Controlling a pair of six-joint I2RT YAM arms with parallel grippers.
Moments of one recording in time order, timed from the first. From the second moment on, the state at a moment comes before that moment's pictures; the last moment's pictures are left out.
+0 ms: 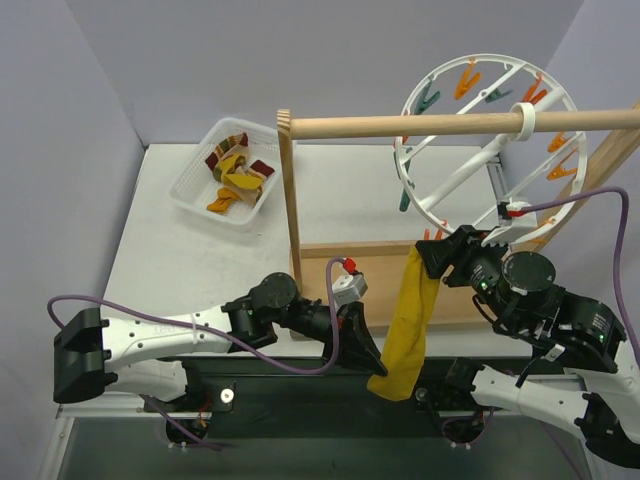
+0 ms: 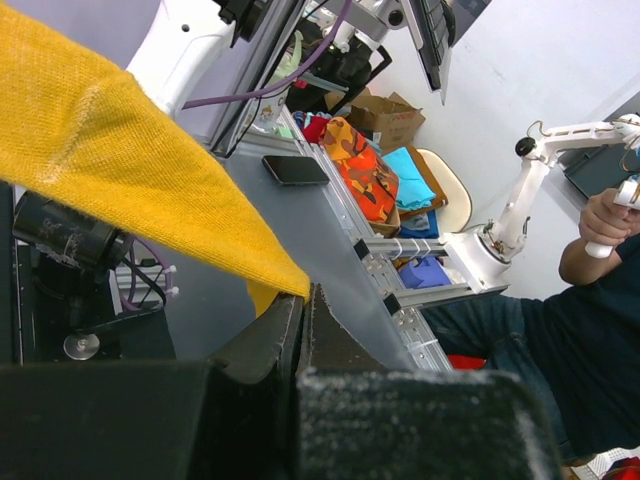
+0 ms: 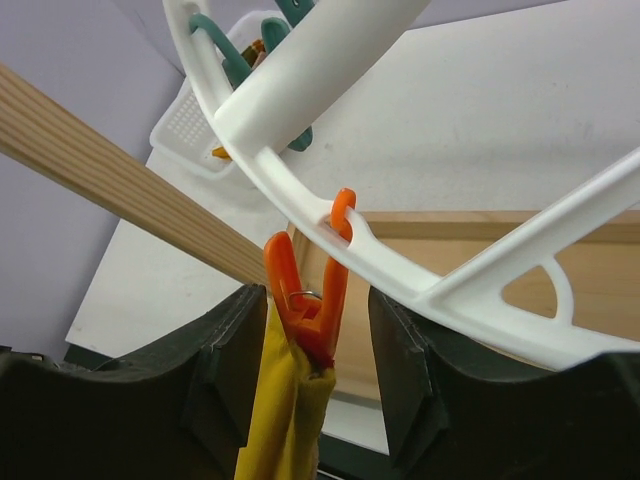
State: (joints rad) left arm -1.28 1.23 0.84 0.56 0.72 -0.69; right arm 0.98 0.72 1.29 -0.85 0.58 0.58
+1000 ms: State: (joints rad) left arm -1.25 1.23 0.83 0.46 0.69 -0.69; right arm 0.98 0.66 1.28 -0.88 0.63 0.58
